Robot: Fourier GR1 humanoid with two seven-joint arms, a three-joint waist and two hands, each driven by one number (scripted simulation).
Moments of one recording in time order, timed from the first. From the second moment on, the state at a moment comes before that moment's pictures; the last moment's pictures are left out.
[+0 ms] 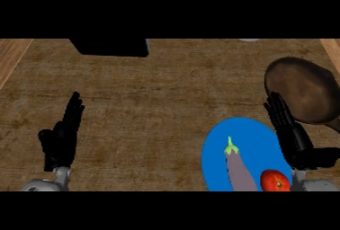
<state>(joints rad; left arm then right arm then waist) -0.05 0.33 -0.22 -1.53 0.13 0.42 0.07 -0.04 -0.30 0.10 -1.42 -0.27 -0.02 -0.24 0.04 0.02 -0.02</state>
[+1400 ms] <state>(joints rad) -0.15 0.35 -0.08 -1.57 0.30 0.24 0.17 0.42 -0.83 -0.31 -1.95 0.04 0.22 -0.38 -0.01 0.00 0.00</state>
